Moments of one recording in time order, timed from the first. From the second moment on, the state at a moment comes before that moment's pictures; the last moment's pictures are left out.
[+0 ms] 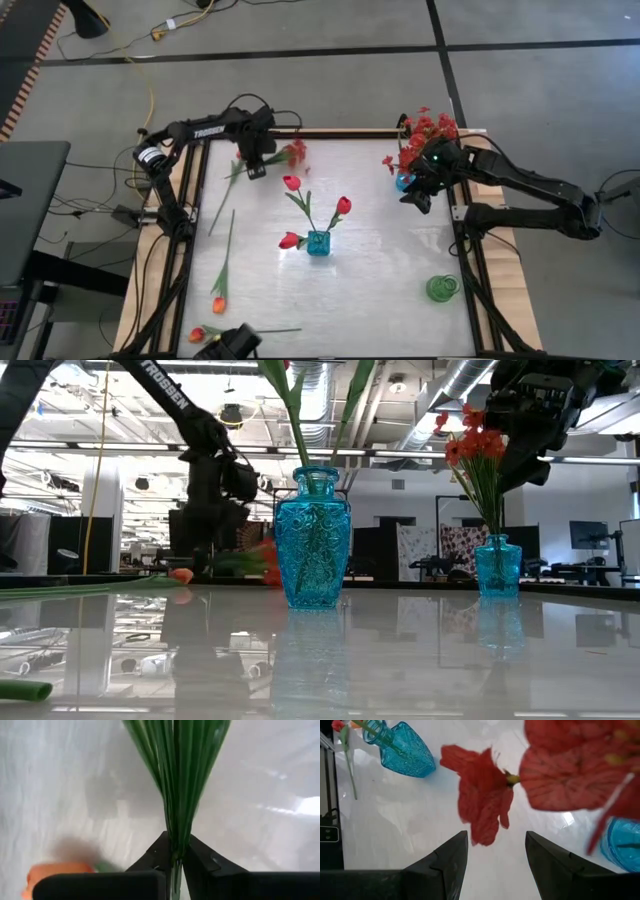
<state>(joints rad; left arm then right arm) 0.84 1.81 1.24 -0.97 0.11 0.51 -0.52 0.87 0.78 -0.83 -0.36 0.15</state>
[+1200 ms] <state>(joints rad) 0.84 1.81 1.62 -1.17 1.10 0.66 -0.41 0.87 0.78 -0.87 -0.62 0.45</state>
